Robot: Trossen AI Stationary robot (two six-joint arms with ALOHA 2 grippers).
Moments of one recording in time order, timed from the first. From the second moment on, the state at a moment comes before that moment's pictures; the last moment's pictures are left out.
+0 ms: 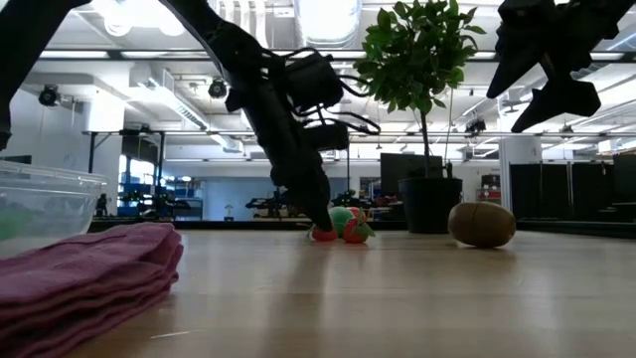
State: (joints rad) left arm 0.18 1.94 1.23 -0.29 0.01 0.19; right arm 0.09 0.81 0.70 -0.75 0.22 1.04
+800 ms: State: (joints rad) left arm 0.18 1.96 1.24 -0.29 -0.02 0.19; right arm 0.09 0.81 0.70 -0.75 0.23 1.03
